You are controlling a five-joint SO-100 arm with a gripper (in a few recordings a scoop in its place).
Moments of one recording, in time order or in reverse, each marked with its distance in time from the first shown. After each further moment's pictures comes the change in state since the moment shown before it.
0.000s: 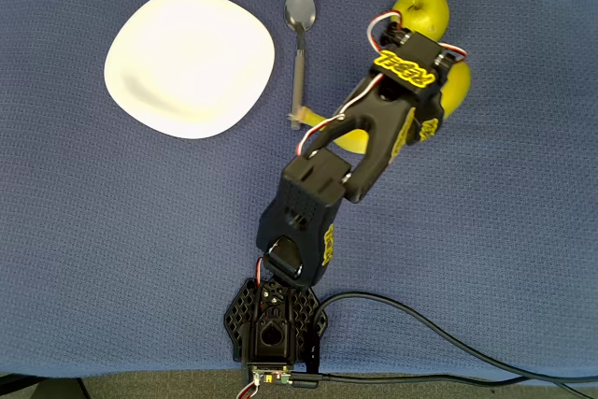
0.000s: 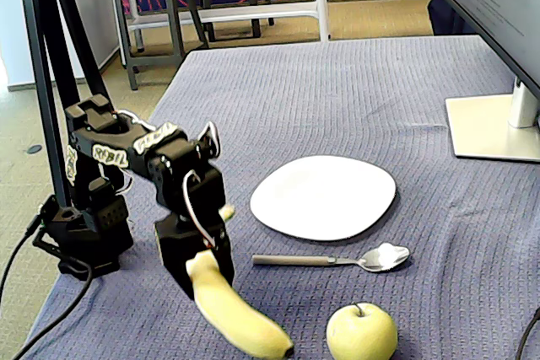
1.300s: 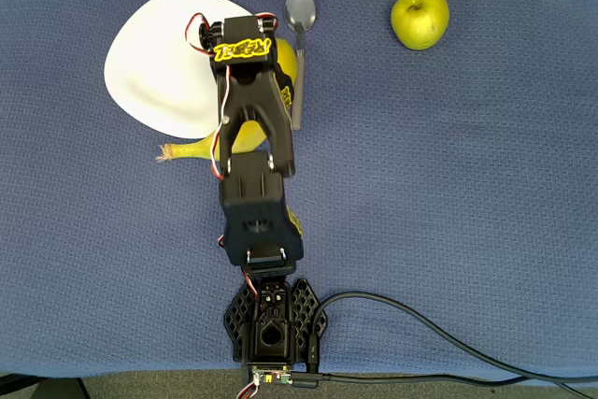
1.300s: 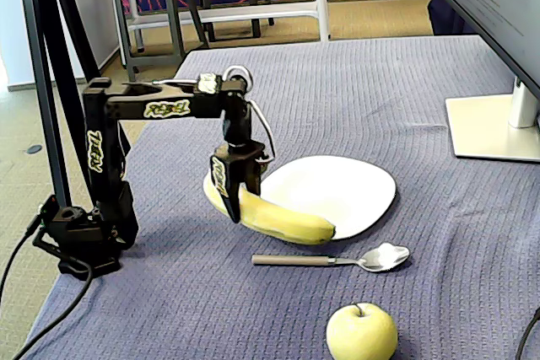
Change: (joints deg) arm -41.6 4.6 12.3 -1.9 9.8
